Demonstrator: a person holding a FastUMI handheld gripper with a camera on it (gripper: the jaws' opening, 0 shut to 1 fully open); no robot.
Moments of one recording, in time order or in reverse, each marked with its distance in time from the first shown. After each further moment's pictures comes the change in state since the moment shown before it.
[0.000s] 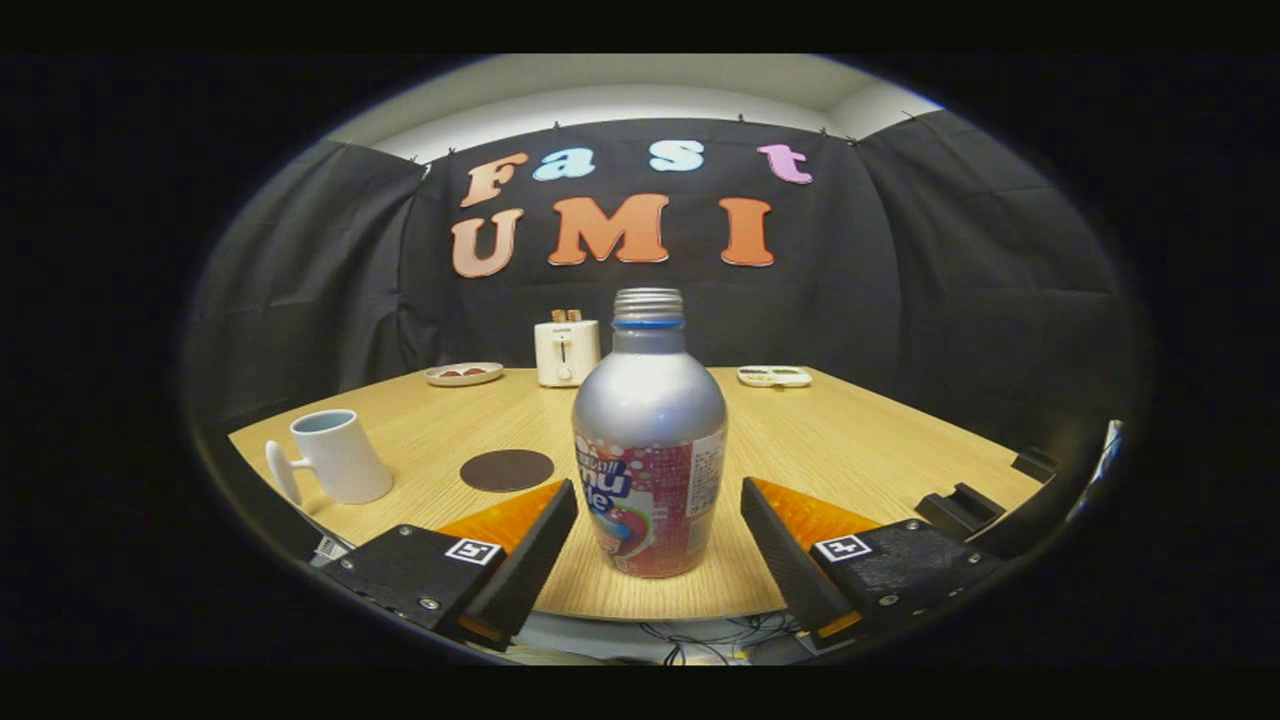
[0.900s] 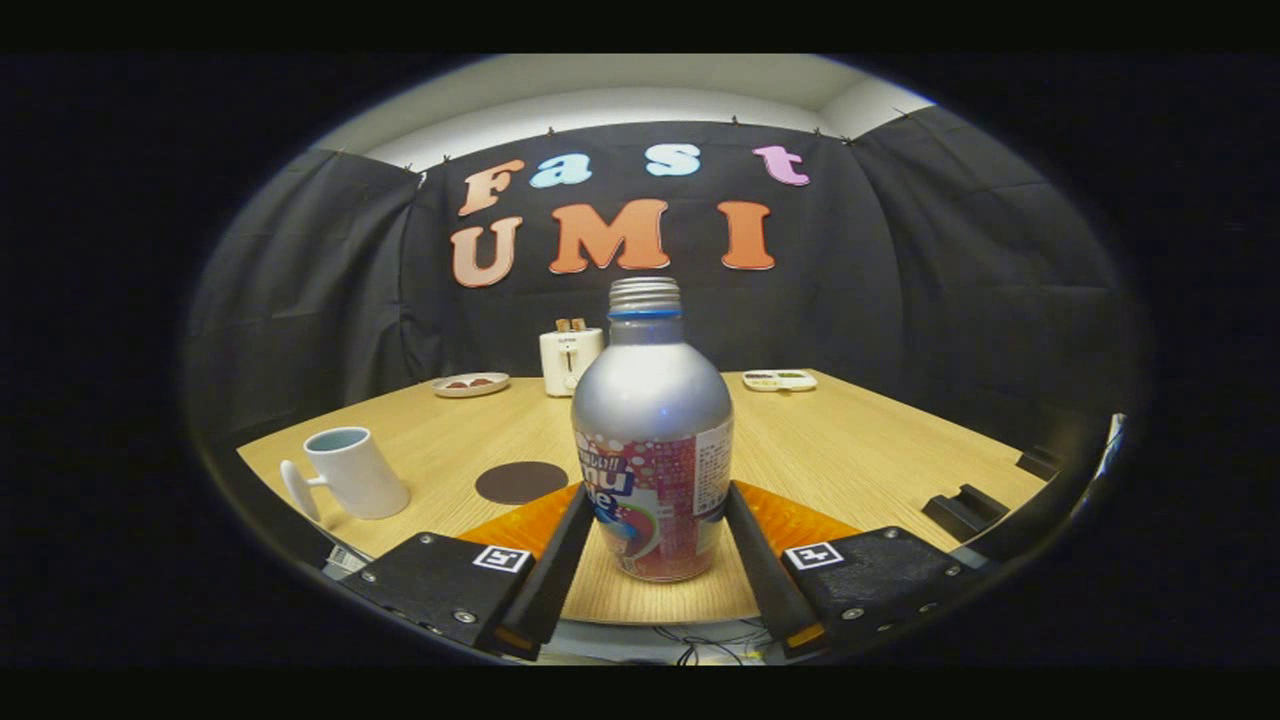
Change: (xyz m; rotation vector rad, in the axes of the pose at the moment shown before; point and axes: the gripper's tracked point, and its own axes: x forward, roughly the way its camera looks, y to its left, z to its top) arm -0.002 0.014 0.019 -0.011 -0.015 0.007
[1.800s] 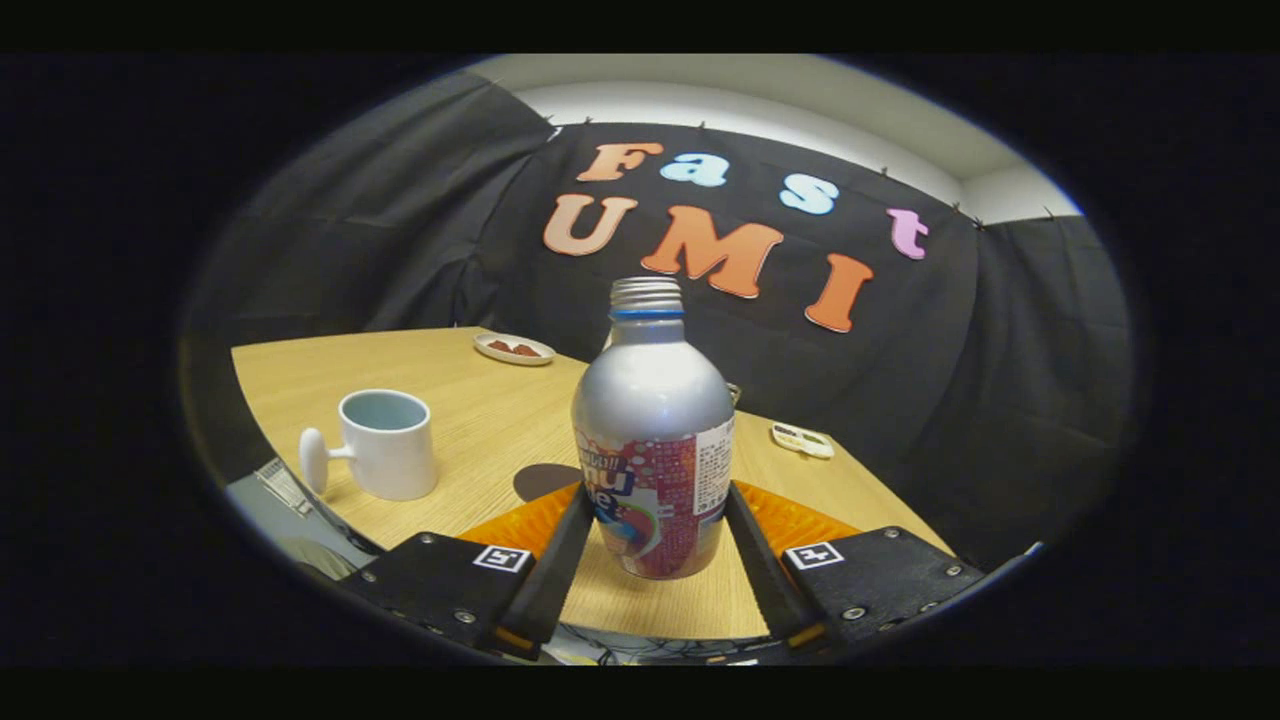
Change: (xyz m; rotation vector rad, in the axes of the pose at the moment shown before) arm -0.006 0.069 0.043 -0.450 -0.027 0.036
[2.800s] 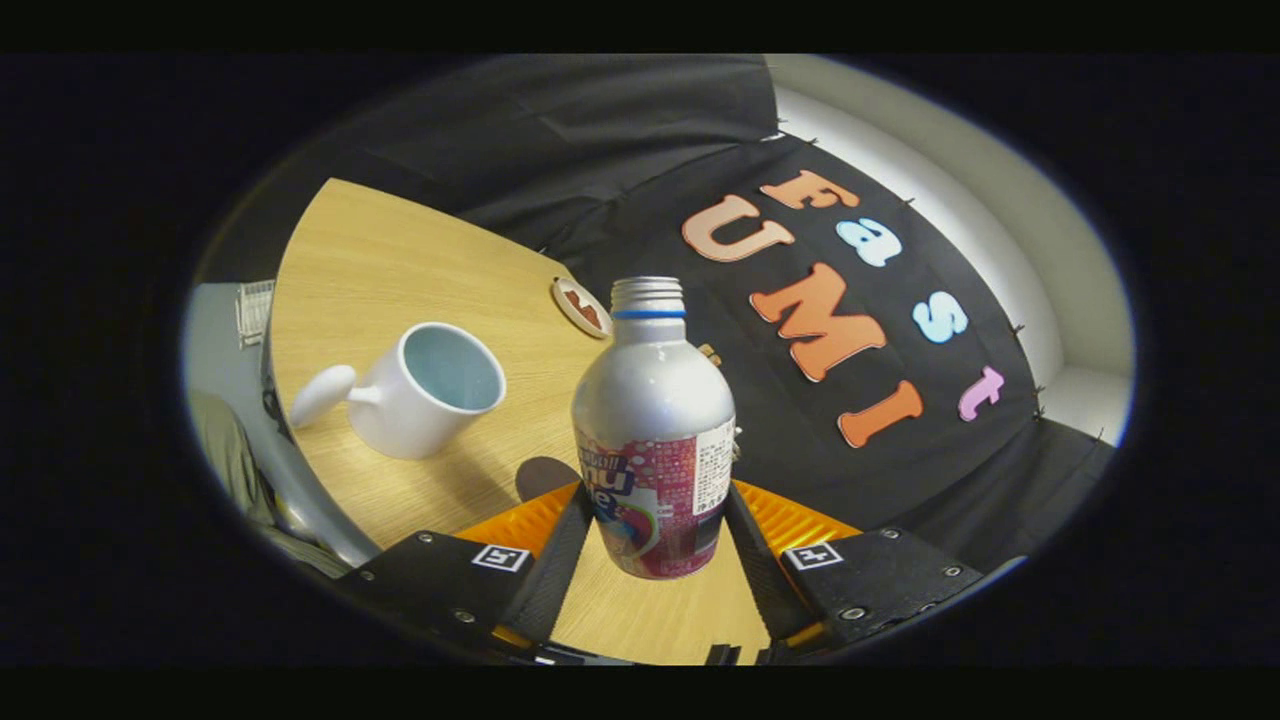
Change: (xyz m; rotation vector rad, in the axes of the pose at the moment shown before) arm 0.012 0.055 0.046 -0.623 -0.017 0.032
